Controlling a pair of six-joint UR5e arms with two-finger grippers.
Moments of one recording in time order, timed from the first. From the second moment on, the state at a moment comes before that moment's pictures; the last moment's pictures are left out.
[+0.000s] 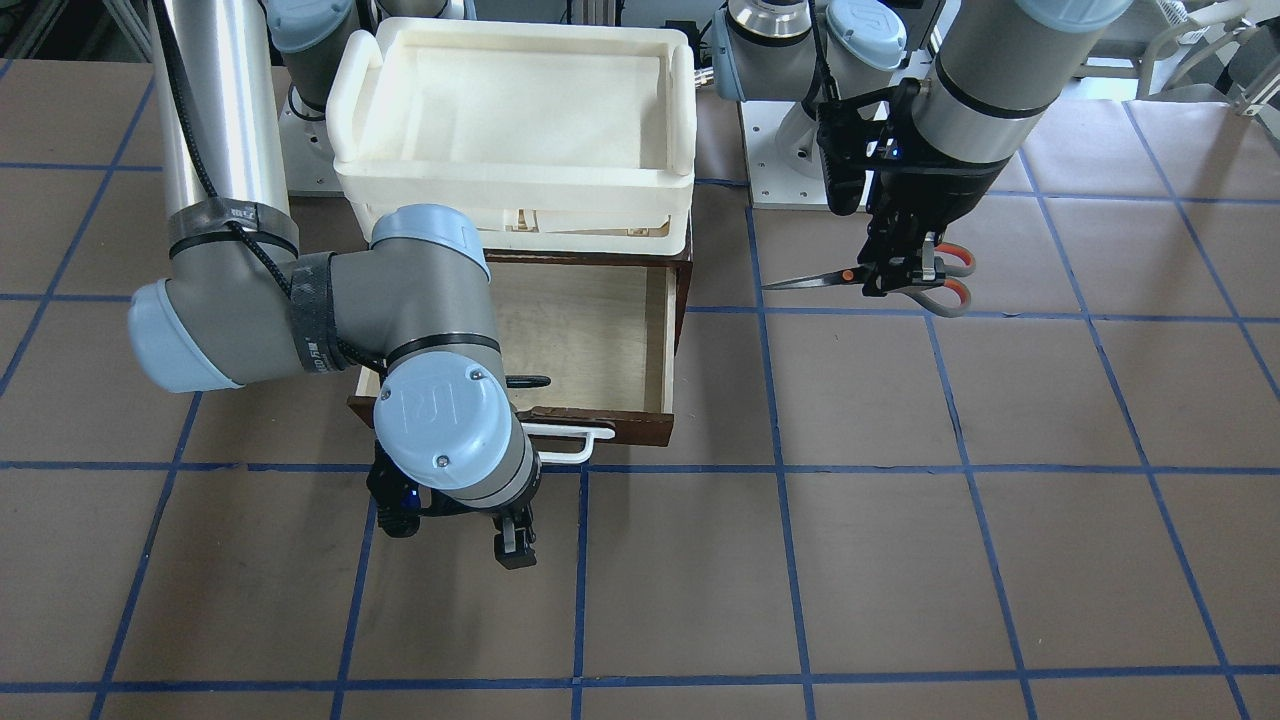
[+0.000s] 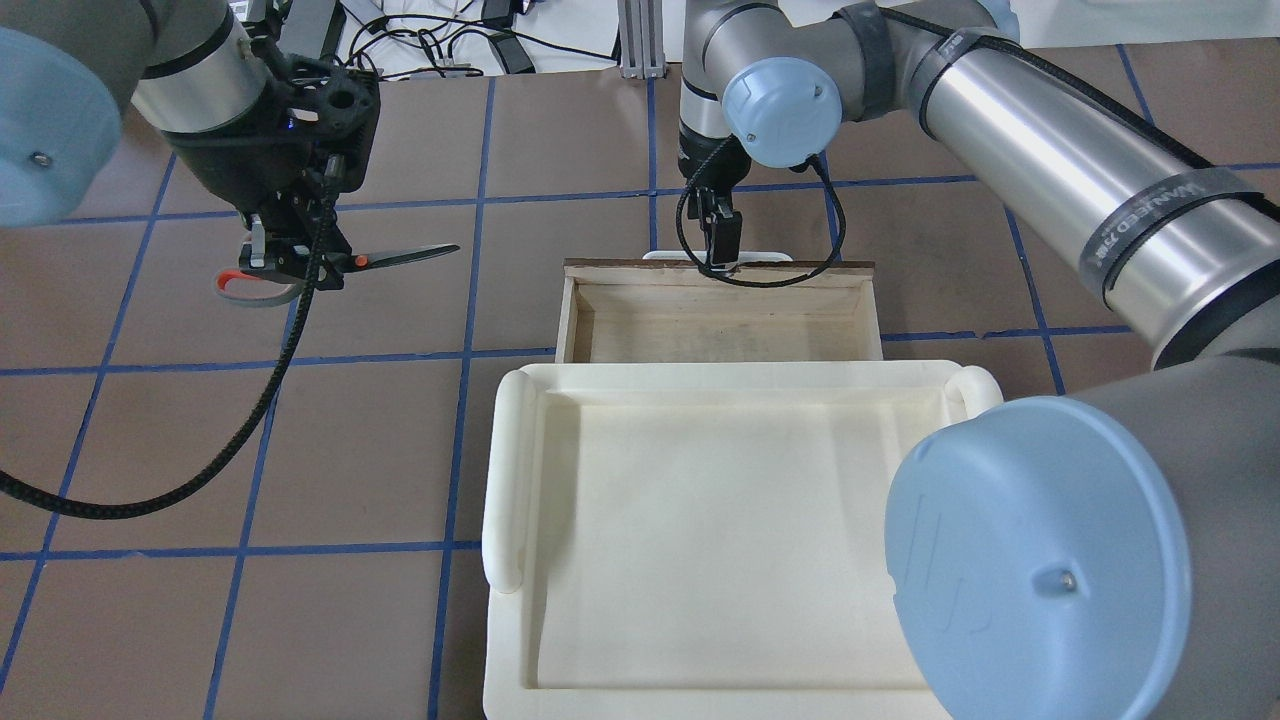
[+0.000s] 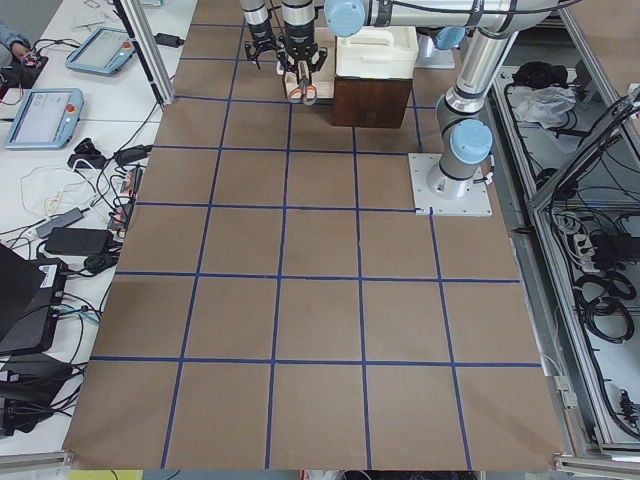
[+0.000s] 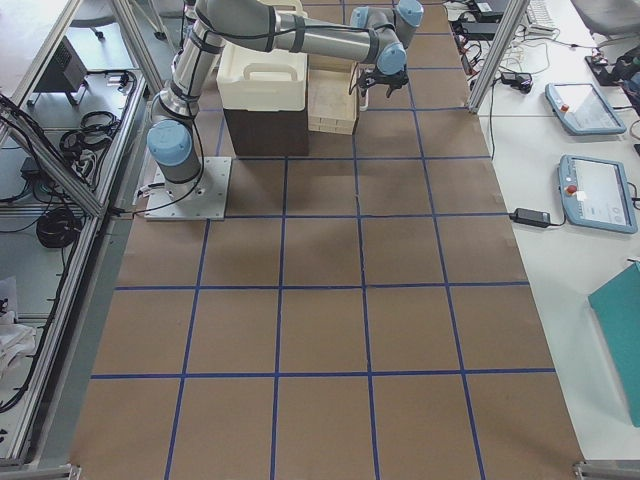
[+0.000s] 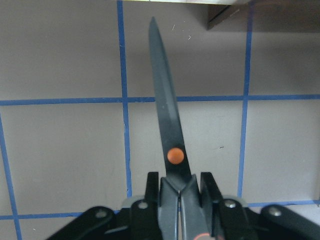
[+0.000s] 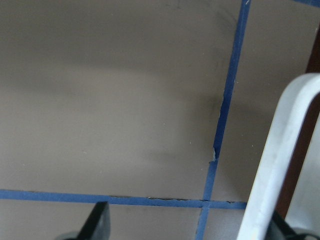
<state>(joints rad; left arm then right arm) -1.56 -1.59 -1.56 -1.62 1.59 1.58 1.80 -0.95 1.25 -1.72 -1.48 1.64</state>
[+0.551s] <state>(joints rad) -1.60 -1.60 -1.55 -1.62 1.59 1.52 1.80 -0.93 1.22 -1.73 -1.48 1.63</state>
